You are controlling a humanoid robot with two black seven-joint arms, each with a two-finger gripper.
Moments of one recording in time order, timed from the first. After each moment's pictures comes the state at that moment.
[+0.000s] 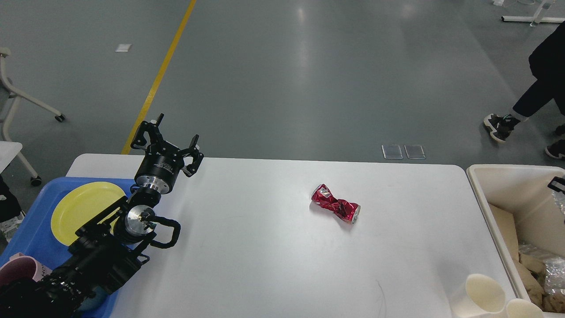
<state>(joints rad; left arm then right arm) -0.65 0.12 -0.85 -0.57 -0.09 -0.35 -0.39 0.82 -0.51 -0.99 0.11 -0.02 -0.01 0.02</state>
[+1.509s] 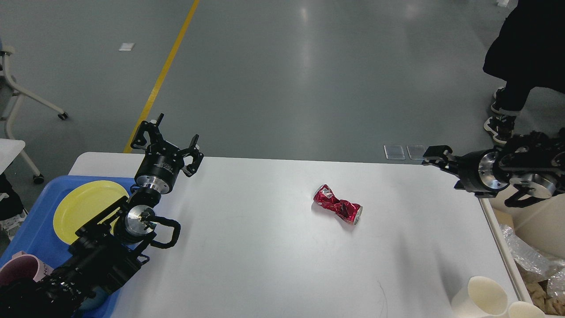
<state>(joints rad) -0.65 0.12 -0.85 -0.57 -0.09 -0.35 -0.39 1.68 -0.59 -1.02 1.36 -0.04 0.05 -0.01</state>
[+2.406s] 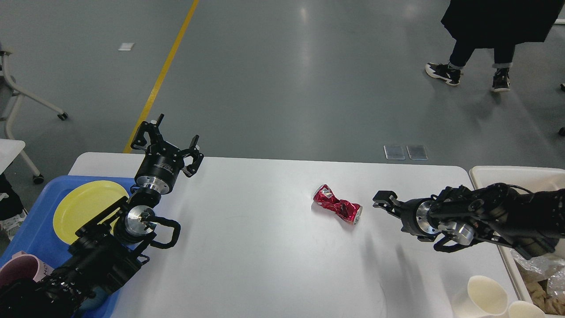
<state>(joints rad) -0.64 0.12 -0.85 -0.57 -0.09 -0.35 -0.39 1.25 -0.34 -0.82 1.07 0.08 -0.11 -0.01</state>
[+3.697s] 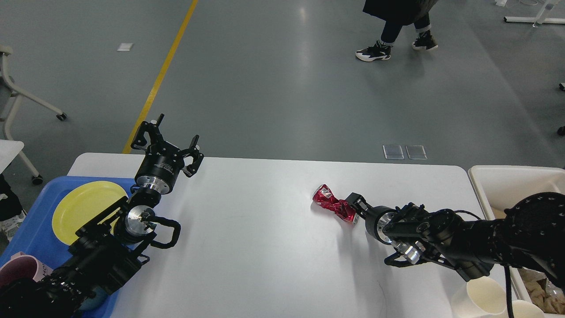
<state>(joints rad) -0.64 0.12 -0.85 -0.57 -0.09 -0.35 -0.39 1.05 -0.13 -0.69 0.85 0.10 -0.31 0.04</state>
